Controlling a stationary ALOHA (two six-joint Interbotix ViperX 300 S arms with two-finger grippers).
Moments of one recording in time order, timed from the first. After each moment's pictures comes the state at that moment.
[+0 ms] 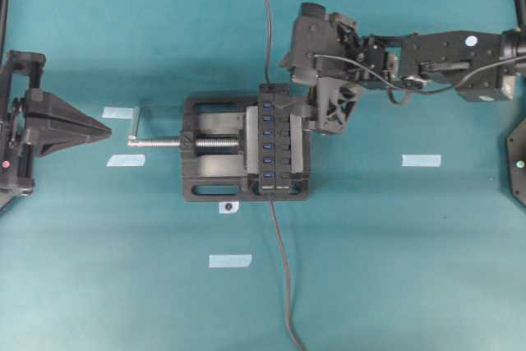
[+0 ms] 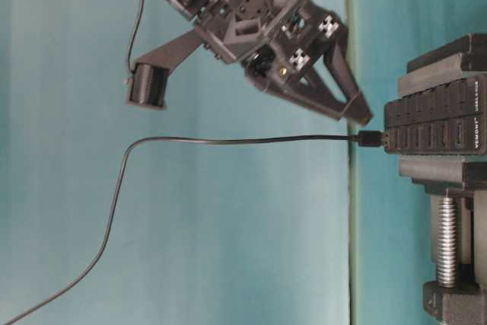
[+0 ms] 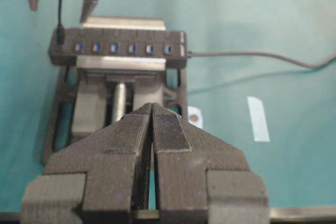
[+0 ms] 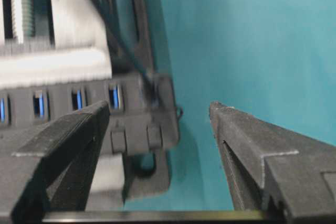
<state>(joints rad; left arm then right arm) 0.00 -0.94 1.11 0.02 0.19 -0.05 -0.23 0.04 0.62 -0.10 0.10 -0.03</state>
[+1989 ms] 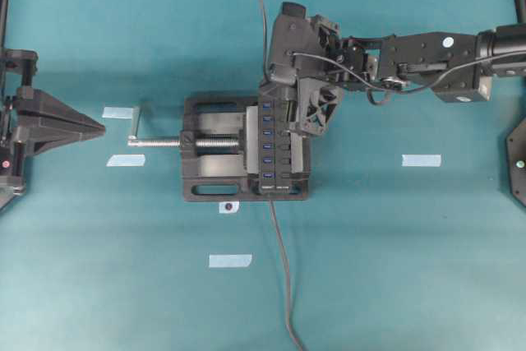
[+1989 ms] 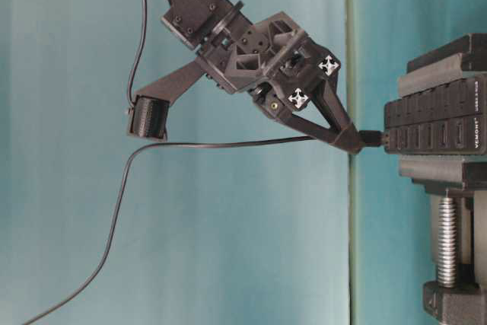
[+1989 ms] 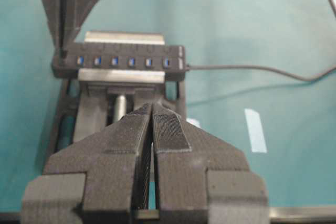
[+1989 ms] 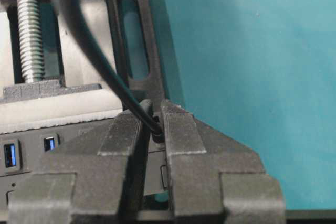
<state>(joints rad) 0.00 -0.98 1.12 0.02 0.17 -0.05 -0.21 0.10 0.55 -0.09 0.11 0.00</state>
